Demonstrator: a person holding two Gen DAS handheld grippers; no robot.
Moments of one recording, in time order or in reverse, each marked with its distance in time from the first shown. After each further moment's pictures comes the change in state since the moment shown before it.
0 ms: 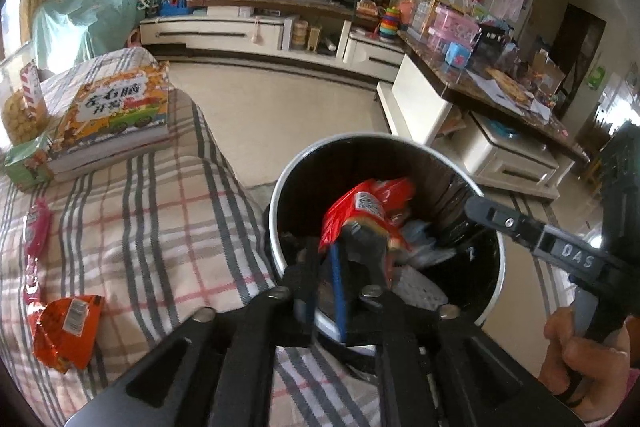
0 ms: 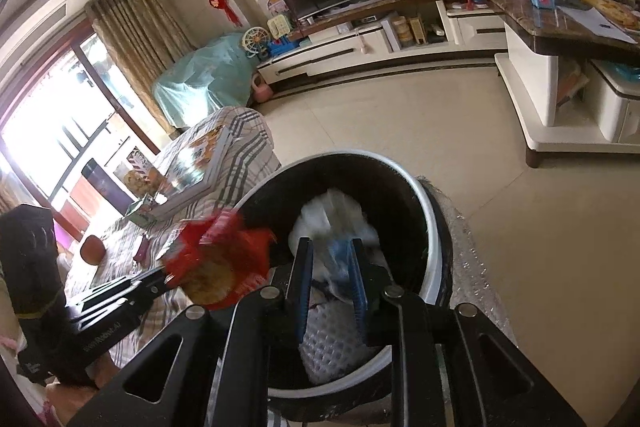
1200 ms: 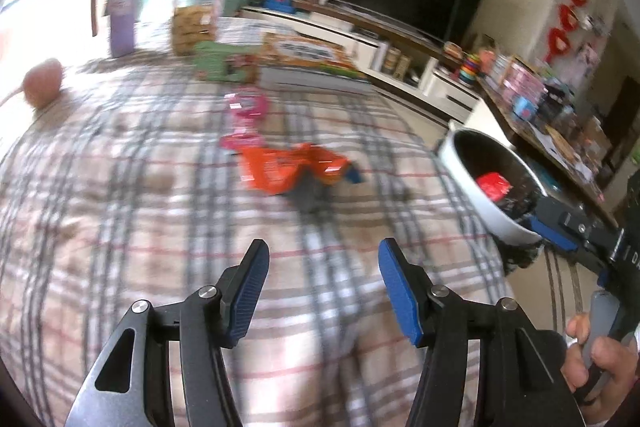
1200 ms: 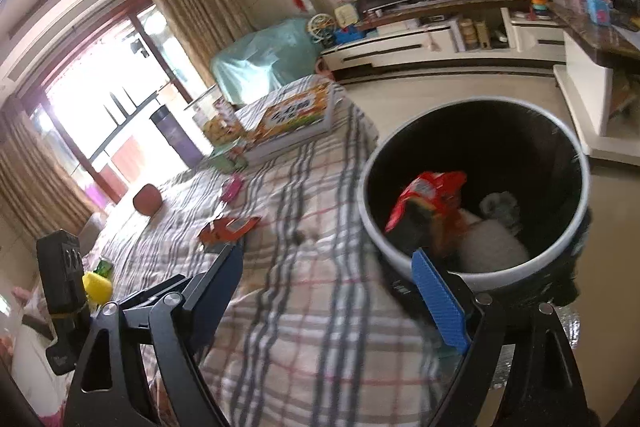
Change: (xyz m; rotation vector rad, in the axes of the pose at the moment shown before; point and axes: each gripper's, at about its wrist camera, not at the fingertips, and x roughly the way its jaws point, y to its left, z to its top) left arm -0.149 0.128 -0.131 -0.254 -0.103 0.163; right arm -0.010 0.114 -0.075 -0.131 0.031 0.172
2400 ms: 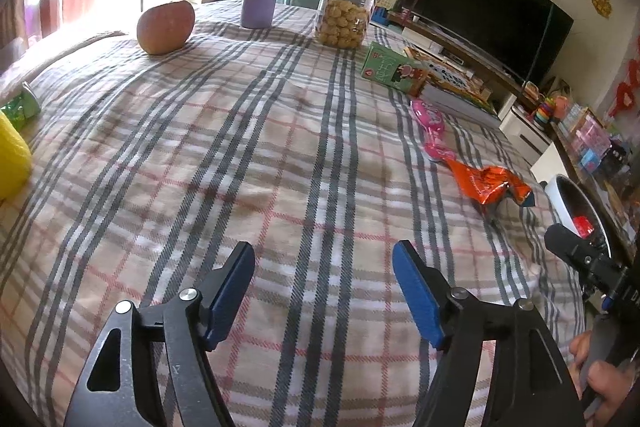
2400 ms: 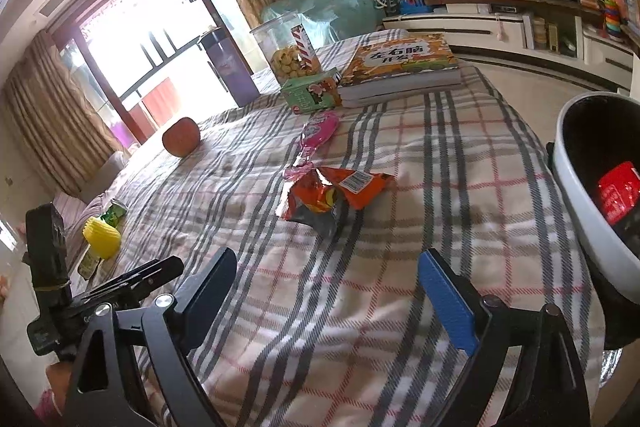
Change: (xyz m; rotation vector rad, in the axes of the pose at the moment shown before) left arm -0.024 0.109 -0.012 -0.187 -0.023 0.181; right arm 0.092 0.104 -0.027 -0.166 0.112 0.091
